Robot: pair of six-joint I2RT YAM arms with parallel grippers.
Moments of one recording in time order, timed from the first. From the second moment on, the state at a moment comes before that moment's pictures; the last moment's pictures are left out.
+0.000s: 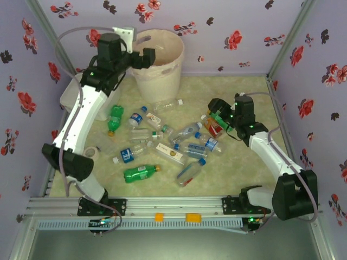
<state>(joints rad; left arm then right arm) -0.40 1.66 1.94 -0.55 0.00 -0.13 0.23 1.24 0.84 -0.16 -0.18 0.78</state>
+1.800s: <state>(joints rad) -0.06 1.75 1.06 -0.28 -0.05 -0.38 0.37 1.36 0.98 -0.31 -0.14 0.64</state>
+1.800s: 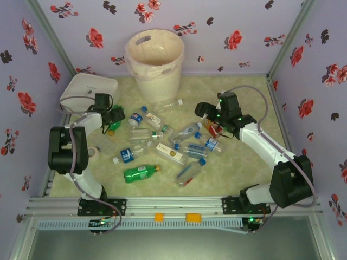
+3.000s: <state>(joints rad) -0.07 1.78 1.15 -0.40 0.03 -0.38 0.37 1.33 0.98 -0.31 -0.08 0.64</state>
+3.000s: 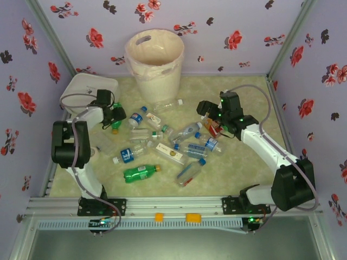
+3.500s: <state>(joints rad) -0.12 1.23 1.12 -0.36 0.03 -0.41 0.37 1.28 0.88 -0.21 -0.17 0.64</state>
